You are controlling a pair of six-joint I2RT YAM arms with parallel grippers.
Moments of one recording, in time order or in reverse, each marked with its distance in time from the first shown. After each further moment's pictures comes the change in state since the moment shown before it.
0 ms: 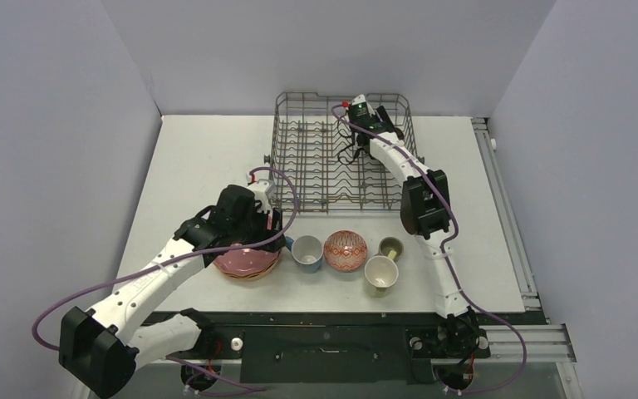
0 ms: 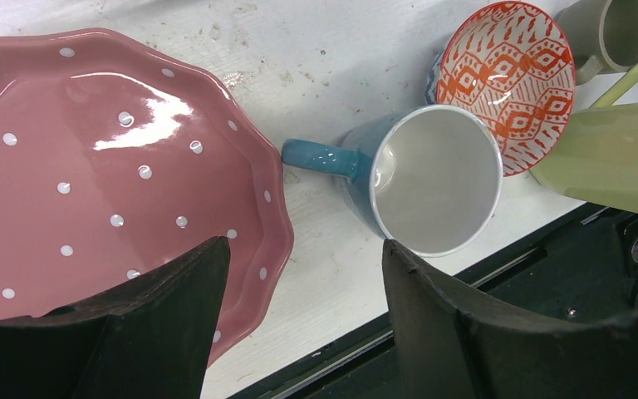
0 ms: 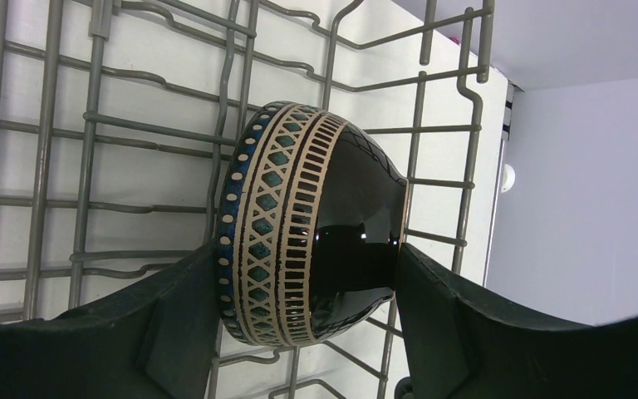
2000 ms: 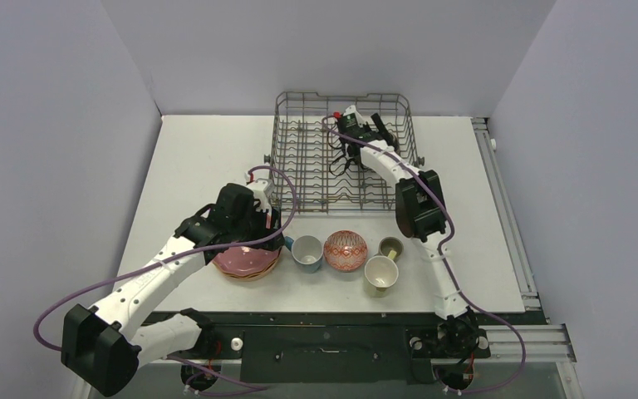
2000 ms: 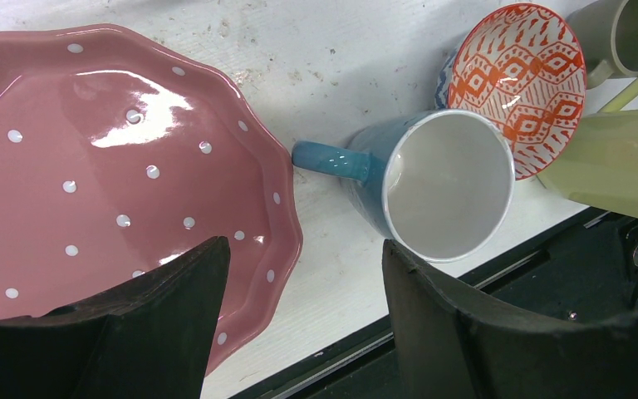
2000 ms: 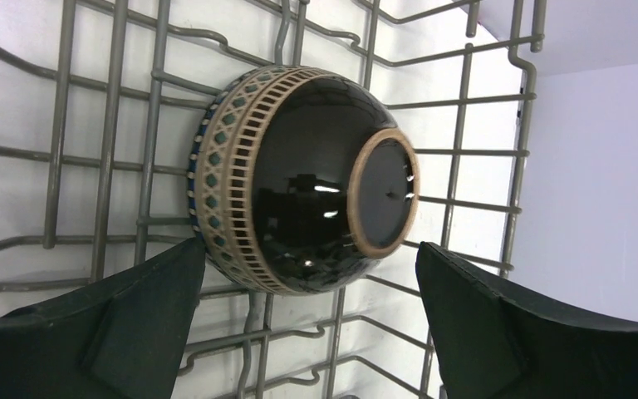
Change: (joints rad) left arm 0.028 0.021 0.000 0.000 0.016 0.004; right arm 0.055 -0.009 -0.109 0.064 0.064 0.032
